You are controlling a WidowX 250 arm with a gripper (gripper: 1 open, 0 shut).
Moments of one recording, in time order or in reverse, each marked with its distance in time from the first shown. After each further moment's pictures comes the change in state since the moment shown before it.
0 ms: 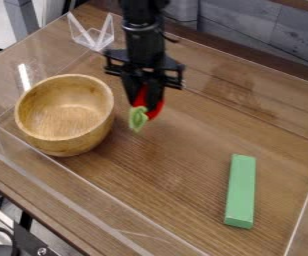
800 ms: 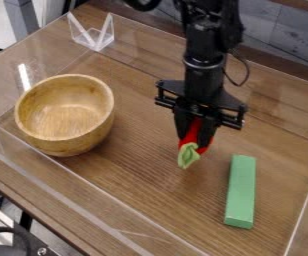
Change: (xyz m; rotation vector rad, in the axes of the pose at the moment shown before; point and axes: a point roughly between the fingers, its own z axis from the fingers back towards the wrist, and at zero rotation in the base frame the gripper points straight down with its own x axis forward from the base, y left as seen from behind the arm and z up) arm -0.018 -0.068 -0.013 0.023 -0.004 -0.043
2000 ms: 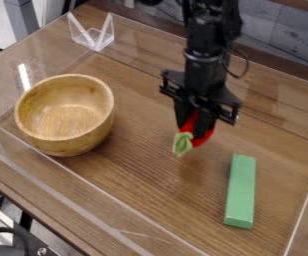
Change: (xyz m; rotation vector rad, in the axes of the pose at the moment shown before) arm 0.015 0.015 0.001 0.006 0.015 -0.144
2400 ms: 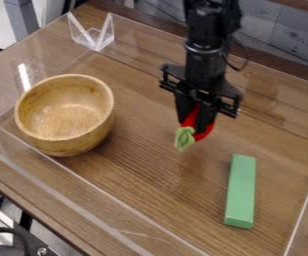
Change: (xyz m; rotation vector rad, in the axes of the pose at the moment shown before) arm 0.007 -0.010 0.000 0.001 0.002 -0.009
